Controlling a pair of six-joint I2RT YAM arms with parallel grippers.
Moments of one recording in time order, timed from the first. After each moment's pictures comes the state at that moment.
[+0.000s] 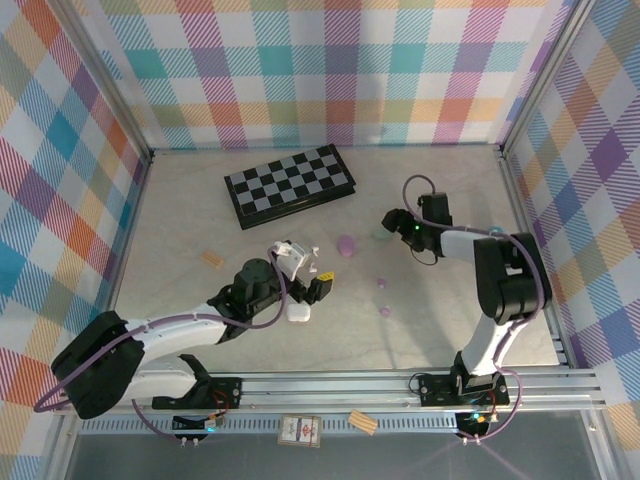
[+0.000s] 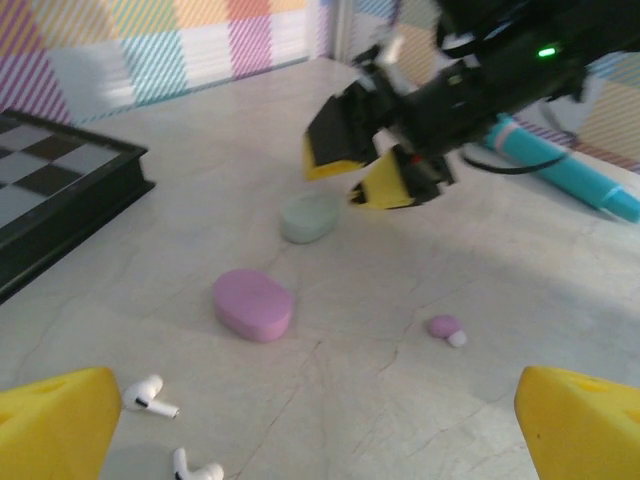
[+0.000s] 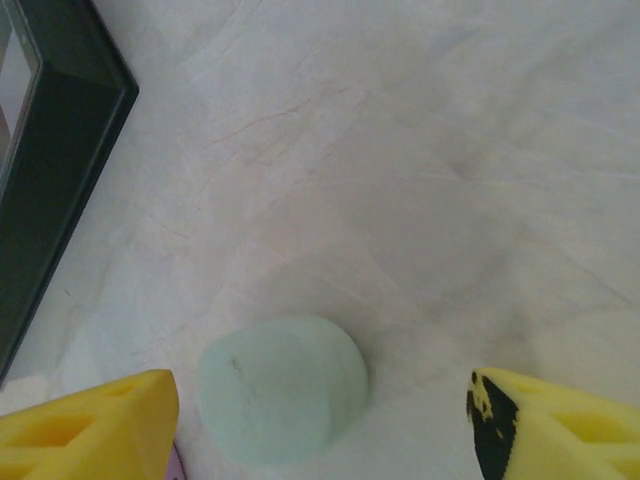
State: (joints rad) left arm -0.80 1.23 0.43 0.55 -0.02 -0.09; right arm 0.16 1.75 0.88 0.06 -0.29 0.72
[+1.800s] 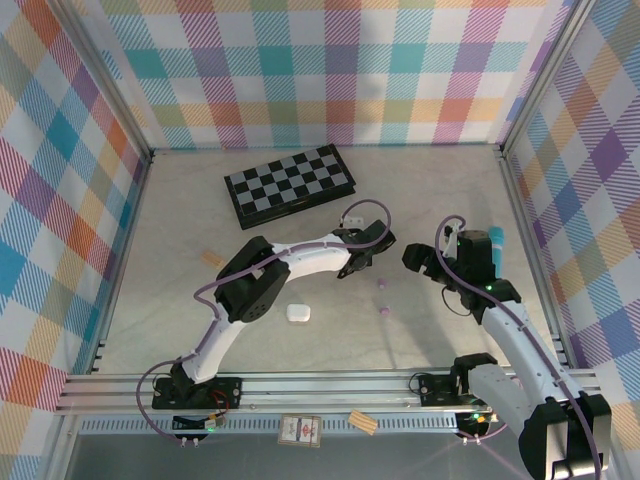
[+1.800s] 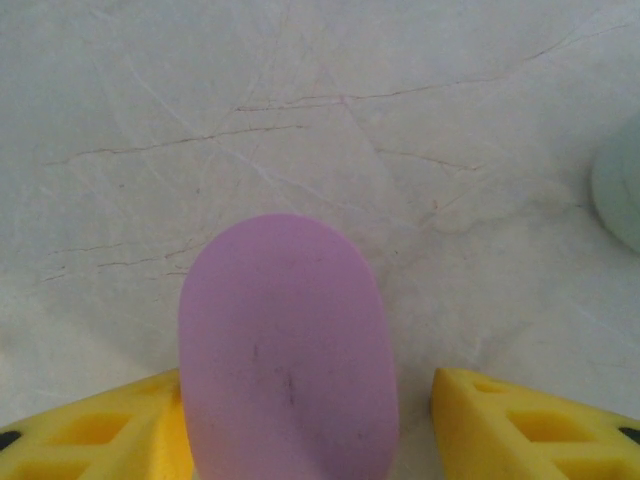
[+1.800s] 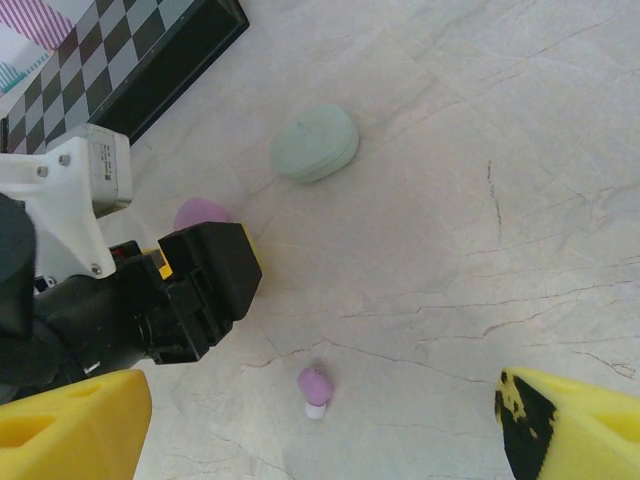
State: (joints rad) left arm -0.92 2.27 1.69 -0.58 -0.52 -0.84; right arm 0.16 0.89 0.56 -0.38 -0.25 0.50
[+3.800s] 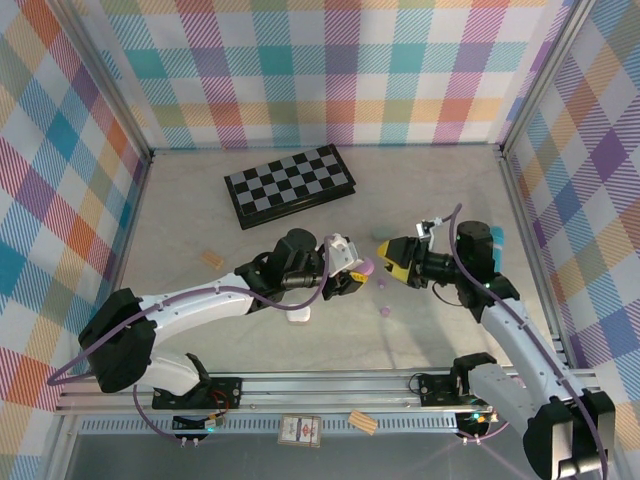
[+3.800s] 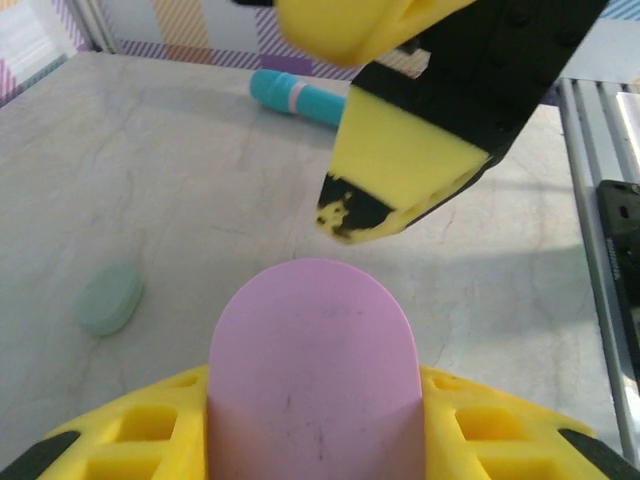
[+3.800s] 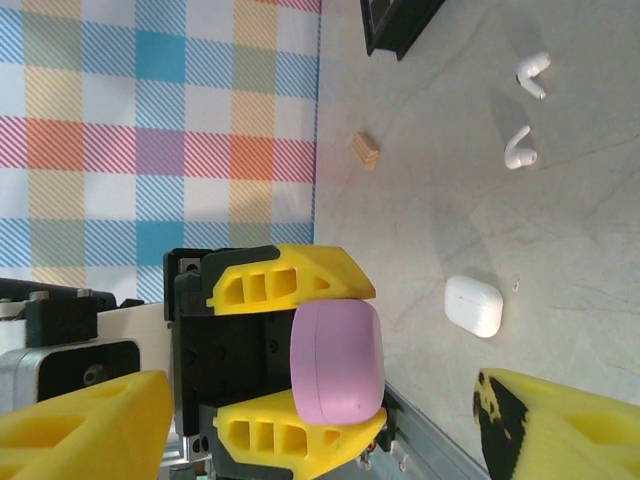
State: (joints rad) left arm -0.89 1.40 0.85 0.14 0.34 0.21; right arm 0.23 0.90 0.60 -0.18 -0.95 0.98
